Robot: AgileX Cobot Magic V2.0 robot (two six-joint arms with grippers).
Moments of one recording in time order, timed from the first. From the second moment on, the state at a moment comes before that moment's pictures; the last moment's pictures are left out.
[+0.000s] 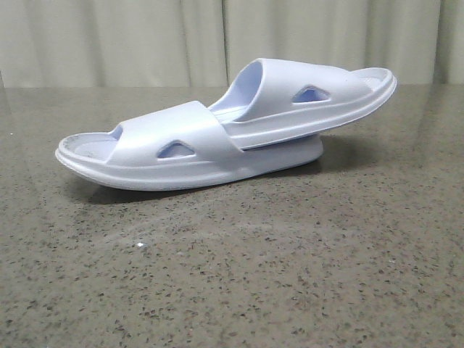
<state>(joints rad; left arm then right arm) -0.15 0.11 0.00 -0.10 -0.07 0.16 0.08 0.21 -0.28 0.14 0.06 -0.21</state>
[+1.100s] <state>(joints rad) -0.15 0.00 0.00 -0.03 0.04 0.14 0.08 0.21 -0.28 0.14 0.06 -0.21</state>
